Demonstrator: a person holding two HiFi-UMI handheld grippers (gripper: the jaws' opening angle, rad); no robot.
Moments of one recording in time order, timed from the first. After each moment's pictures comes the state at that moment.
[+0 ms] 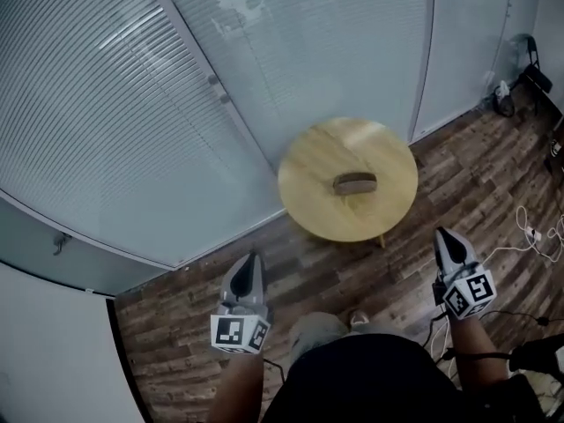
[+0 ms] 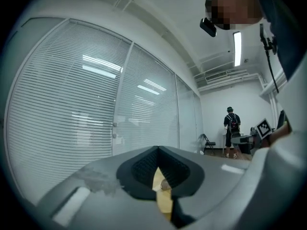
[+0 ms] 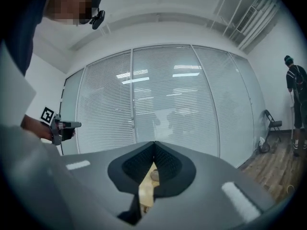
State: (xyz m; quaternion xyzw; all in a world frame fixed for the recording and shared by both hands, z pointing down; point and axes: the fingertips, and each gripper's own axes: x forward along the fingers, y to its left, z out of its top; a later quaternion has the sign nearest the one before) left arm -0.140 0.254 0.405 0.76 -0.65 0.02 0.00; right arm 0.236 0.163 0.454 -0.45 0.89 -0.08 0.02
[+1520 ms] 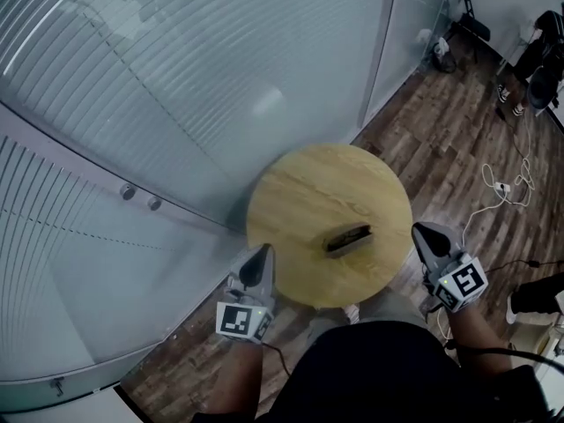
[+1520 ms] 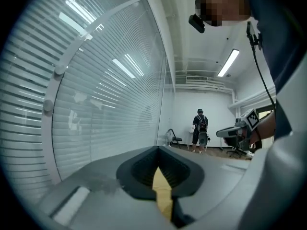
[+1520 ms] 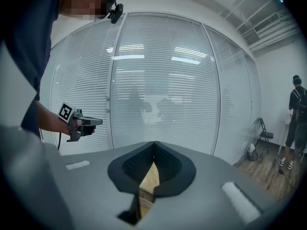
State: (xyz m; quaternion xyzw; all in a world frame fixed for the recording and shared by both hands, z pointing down) left arm -0.189 -0.156 0.473 0.89 -0.44 0.05 0.07; right arm 0.106 -0.122 0.461 -0.50 0.86 -0.08 -0.09
